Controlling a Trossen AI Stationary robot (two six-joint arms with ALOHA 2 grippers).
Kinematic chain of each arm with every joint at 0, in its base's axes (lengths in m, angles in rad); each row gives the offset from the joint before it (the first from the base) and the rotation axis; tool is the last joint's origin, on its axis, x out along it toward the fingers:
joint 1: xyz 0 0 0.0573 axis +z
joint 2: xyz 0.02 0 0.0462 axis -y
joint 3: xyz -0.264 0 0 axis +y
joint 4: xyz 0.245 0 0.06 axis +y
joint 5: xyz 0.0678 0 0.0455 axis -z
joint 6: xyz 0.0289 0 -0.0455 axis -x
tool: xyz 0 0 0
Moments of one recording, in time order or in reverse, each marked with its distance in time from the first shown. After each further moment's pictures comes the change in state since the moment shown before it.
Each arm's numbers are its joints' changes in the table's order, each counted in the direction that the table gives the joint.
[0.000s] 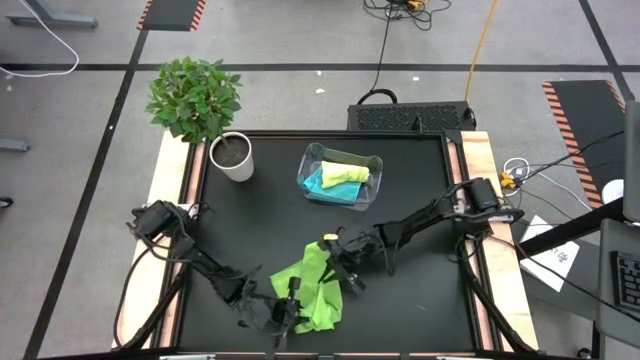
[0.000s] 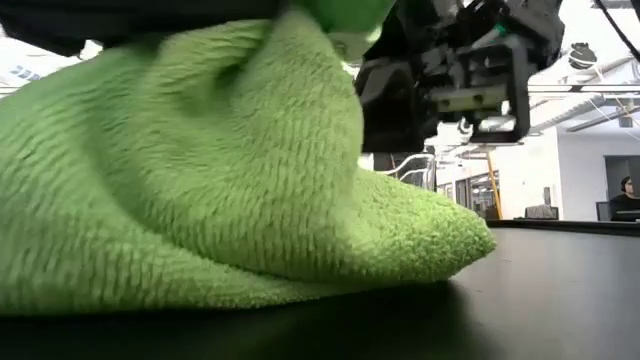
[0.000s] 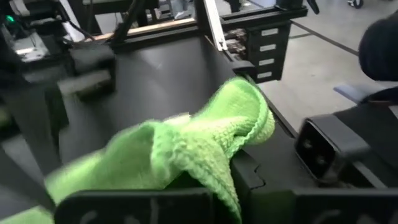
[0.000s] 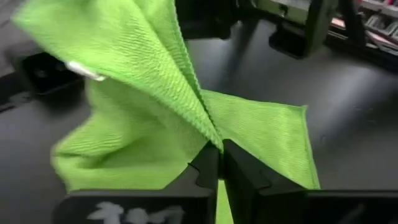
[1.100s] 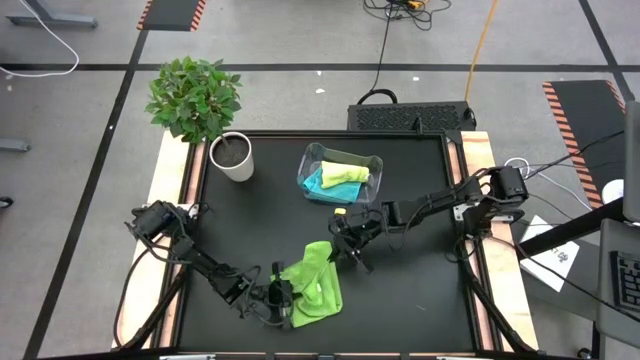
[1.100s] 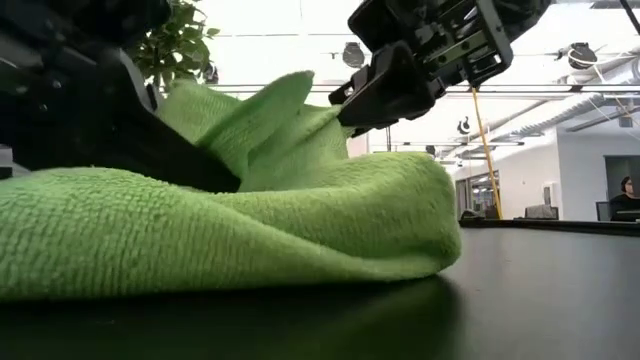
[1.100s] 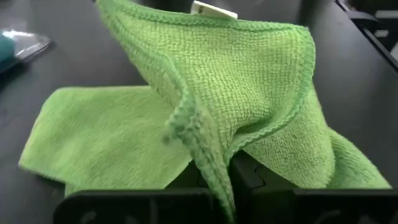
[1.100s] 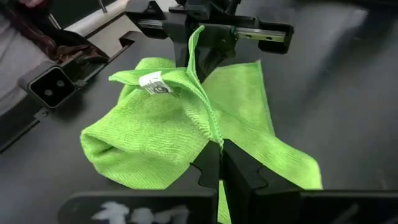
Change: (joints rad) left arm -0.015 0.000 0.093 0.201 -0.263 0.377; right arm -0.132 0.238 0.002 0.388 -0.032 -0.141
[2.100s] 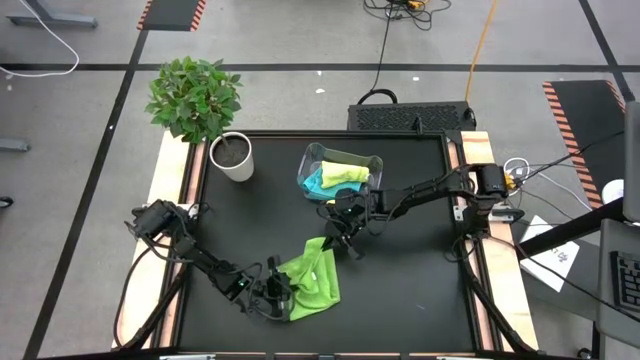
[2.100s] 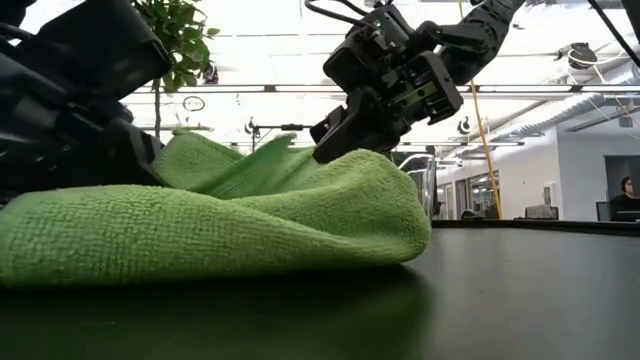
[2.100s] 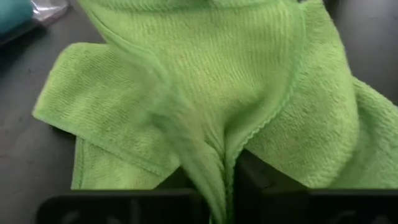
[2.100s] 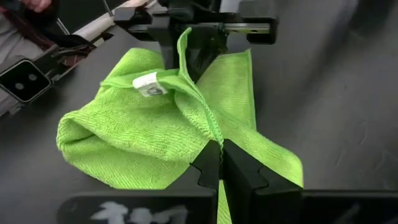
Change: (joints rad) left arm 0.022 0.000 0.047 0.076 -0.002 0.082; right arm -0.134 -0.133 -0.061 -0.021 -0.151 0.057
